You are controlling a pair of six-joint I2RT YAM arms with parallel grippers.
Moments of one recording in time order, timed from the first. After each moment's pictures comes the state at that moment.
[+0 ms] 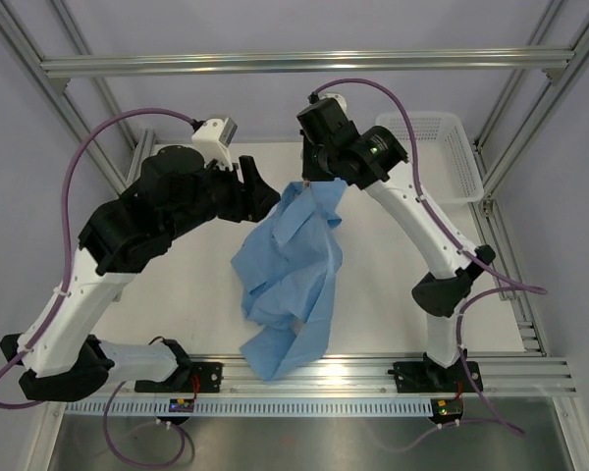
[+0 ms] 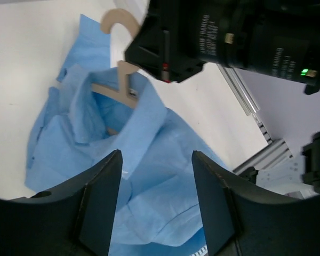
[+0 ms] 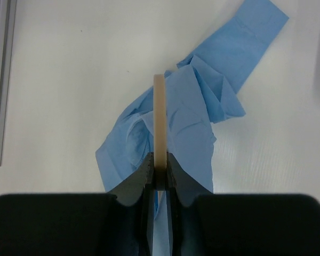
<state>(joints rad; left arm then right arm) -0.83 1.24 1.81 -0.95 -0.12 -0.49 0.79 1.99 2.50 -1.24 0.35 0.56</state>
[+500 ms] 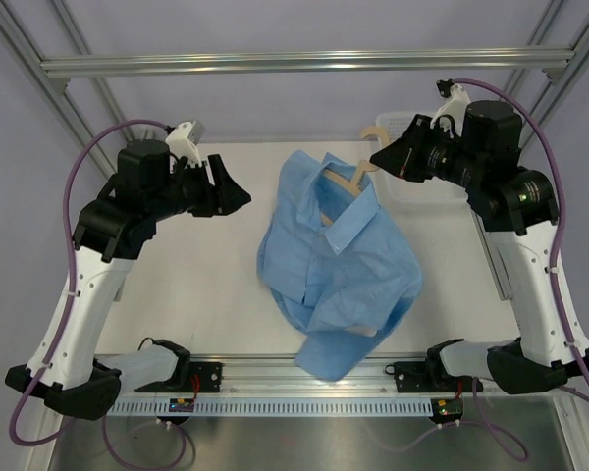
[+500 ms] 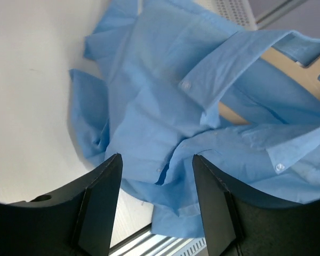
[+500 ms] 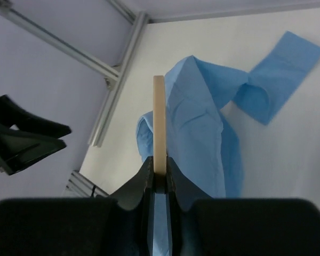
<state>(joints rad) -0.40 1.14 1.61 -0.96 0.24 -0.44 0.35 1.33 1.89 -0.91 -0.27 0.51</state>
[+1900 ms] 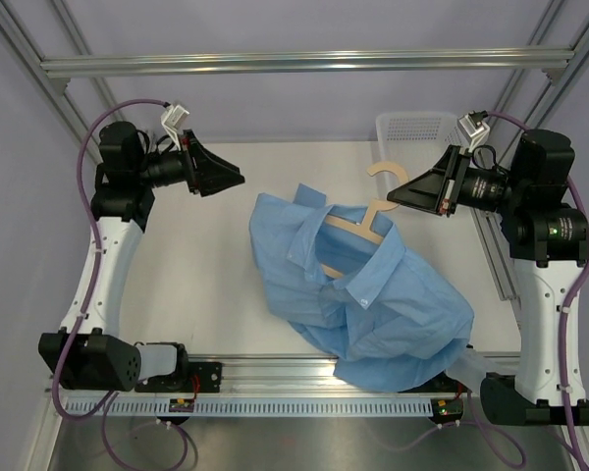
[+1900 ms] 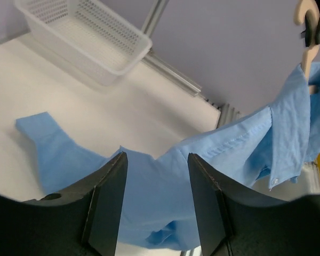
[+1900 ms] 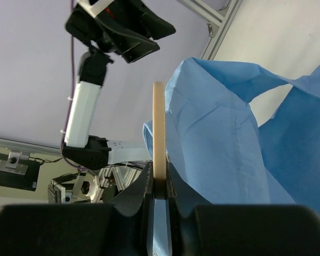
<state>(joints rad) -0.05 1.27 1.41 -0.37 1.17 -0.27 0.01 1.11 1.67 -0.88 -1.07 0.68</state>
